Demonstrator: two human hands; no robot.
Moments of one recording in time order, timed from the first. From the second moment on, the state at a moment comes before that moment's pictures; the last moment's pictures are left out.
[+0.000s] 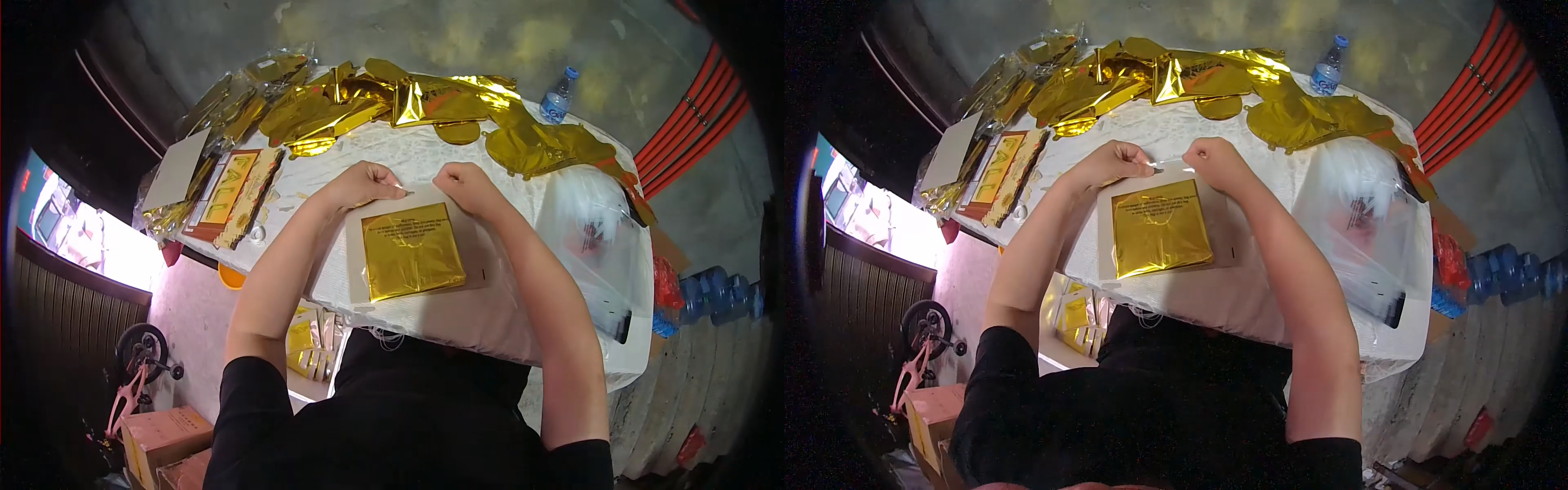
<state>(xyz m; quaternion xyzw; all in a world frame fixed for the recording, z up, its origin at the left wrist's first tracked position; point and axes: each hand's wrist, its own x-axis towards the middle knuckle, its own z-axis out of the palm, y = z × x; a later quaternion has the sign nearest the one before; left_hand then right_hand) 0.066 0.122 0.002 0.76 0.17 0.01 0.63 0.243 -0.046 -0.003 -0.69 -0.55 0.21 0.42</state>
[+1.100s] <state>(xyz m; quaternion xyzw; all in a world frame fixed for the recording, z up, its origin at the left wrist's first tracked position) 0.016 -0.005 0.025 0.95 -0.06 0.19 0.26 0.209 -0.200 0.038 -0.85 -0.51 0.06 0.14</state>
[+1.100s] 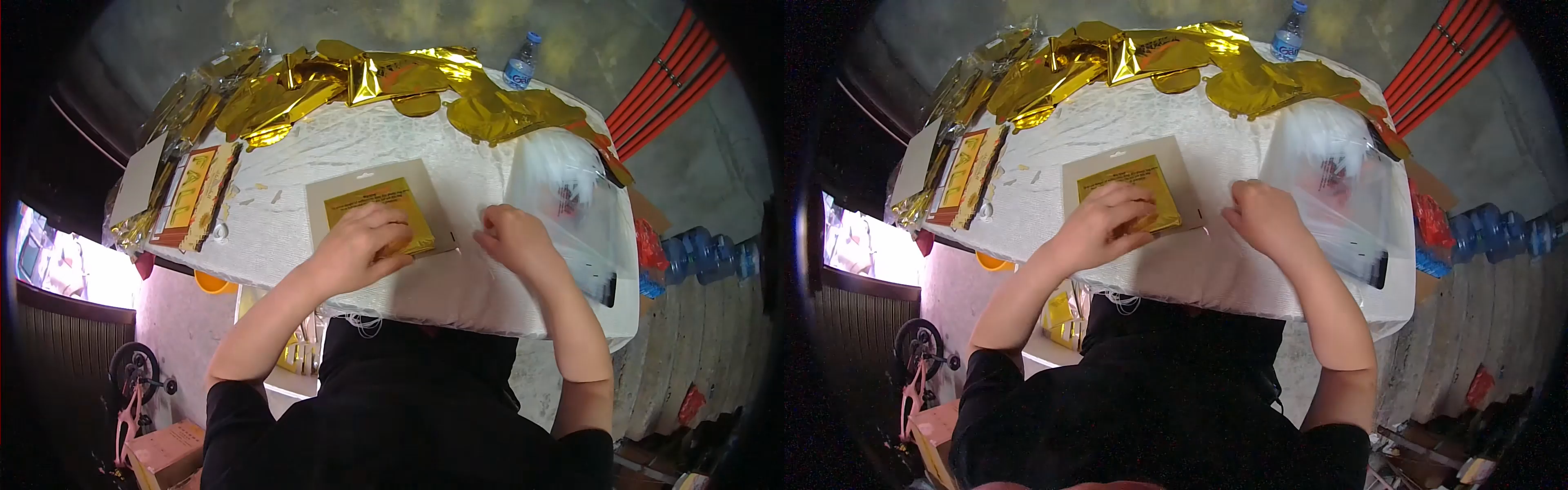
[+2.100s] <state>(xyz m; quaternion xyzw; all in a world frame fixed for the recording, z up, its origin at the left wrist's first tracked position) 0.029 -0.020 0.006 0.95 -0.03 0.23 0.20 0.154 -0.187 -0.012 -0.80 -0.57 -0.12 0.13</state>
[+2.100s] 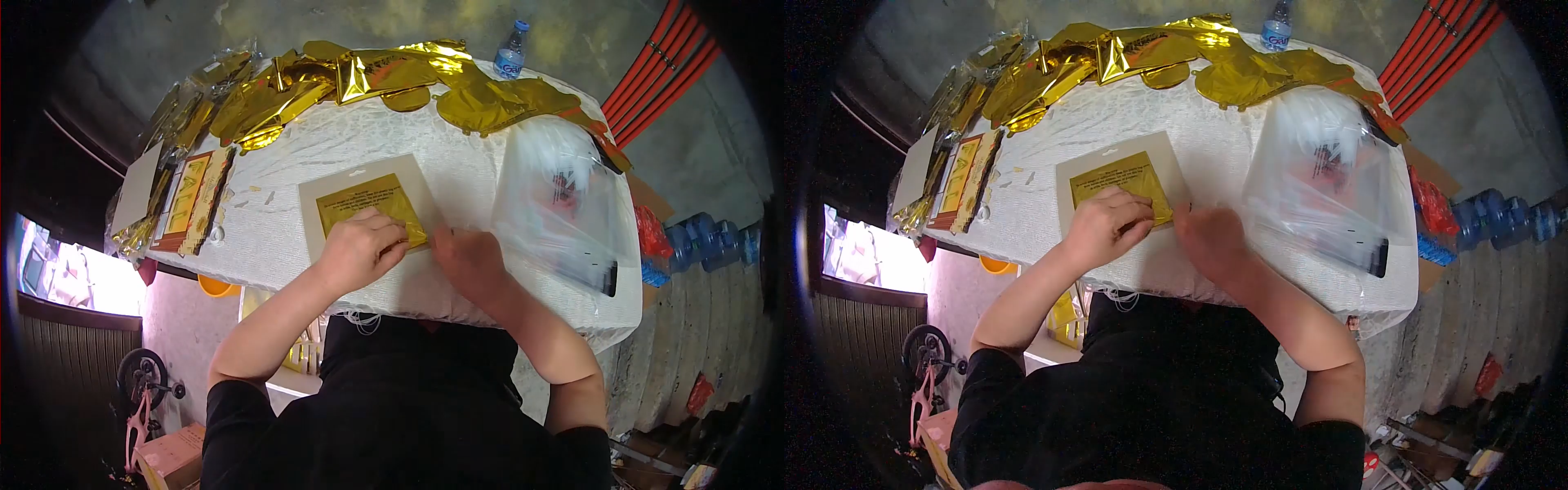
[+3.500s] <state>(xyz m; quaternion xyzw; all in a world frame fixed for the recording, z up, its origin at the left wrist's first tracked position) -0.022 -0.056 0.012 0.98 -0.09 0.17 0.10 0.154 -0.182 0.006 -0.73 -0.65 -0.06 0.20</state>
